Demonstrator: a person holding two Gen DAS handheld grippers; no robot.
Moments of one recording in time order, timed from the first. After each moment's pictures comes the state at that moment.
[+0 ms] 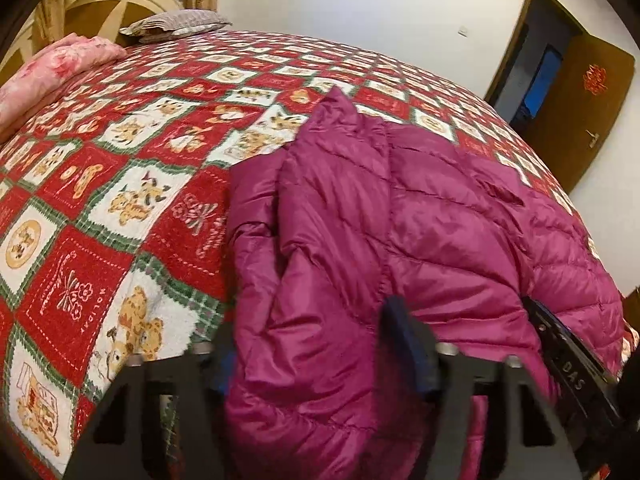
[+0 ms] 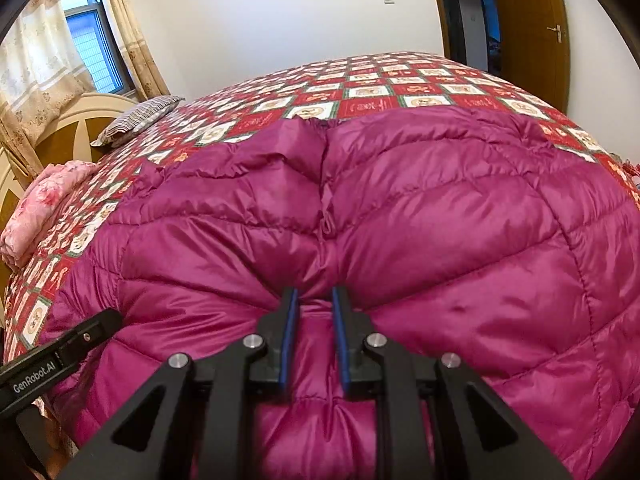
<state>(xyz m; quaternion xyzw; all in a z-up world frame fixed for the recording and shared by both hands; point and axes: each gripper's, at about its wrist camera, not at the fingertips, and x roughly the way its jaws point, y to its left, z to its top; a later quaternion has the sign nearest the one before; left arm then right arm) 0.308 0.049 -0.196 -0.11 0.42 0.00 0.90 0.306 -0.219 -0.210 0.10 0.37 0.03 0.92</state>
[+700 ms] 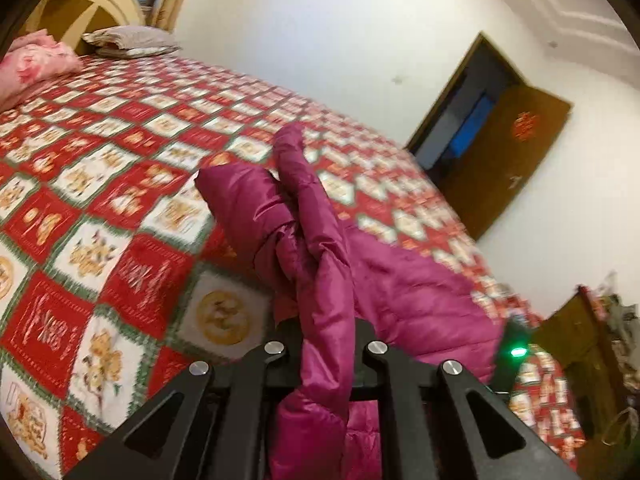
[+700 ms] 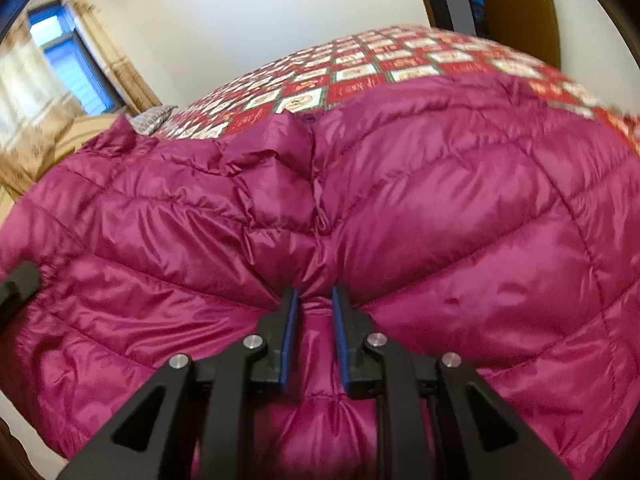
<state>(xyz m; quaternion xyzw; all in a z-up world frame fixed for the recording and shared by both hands) 0.288 0.050 -0.114 -0.21 0.33 -0.15 0.91 0.310 -0.237 -0.208 0.18 0.40 0.04 0.90</state>
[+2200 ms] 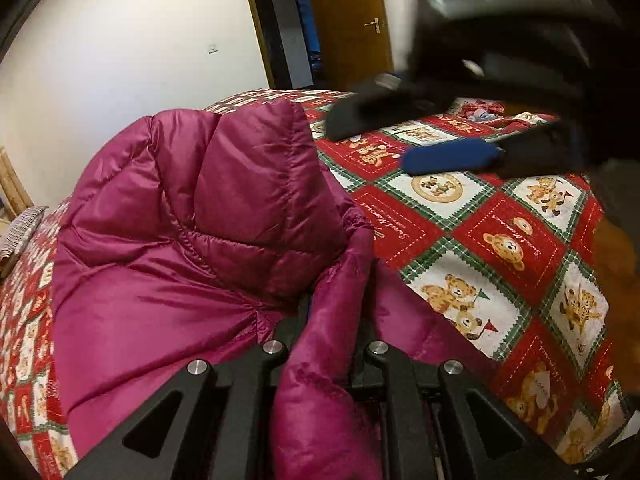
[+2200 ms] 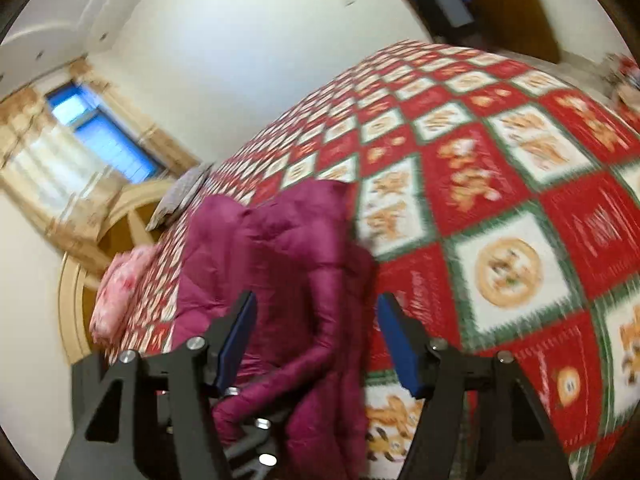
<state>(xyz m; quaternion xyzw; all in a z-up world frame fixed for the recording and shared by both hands) 0.243 -0.131 -0.190 0.19 0.32 -0.30 0.88 0.274 -0.358 -0.159 0.27 0.35 0.12 0.89</state>
